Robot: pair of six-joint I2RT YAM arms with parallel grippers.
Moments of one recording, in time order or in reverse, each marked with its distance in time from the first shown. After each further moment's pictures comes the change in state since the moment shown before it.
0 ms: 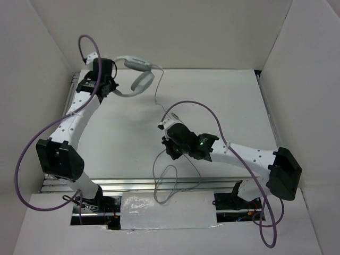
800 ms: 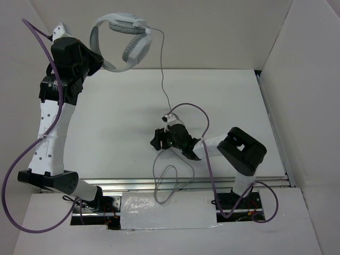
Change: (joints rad) left arm 0.027 -0.147 0.324 -0.105 0.216 -0.078; right arm -0.162 0.424 -0.193 0.964 -0.092 0.178
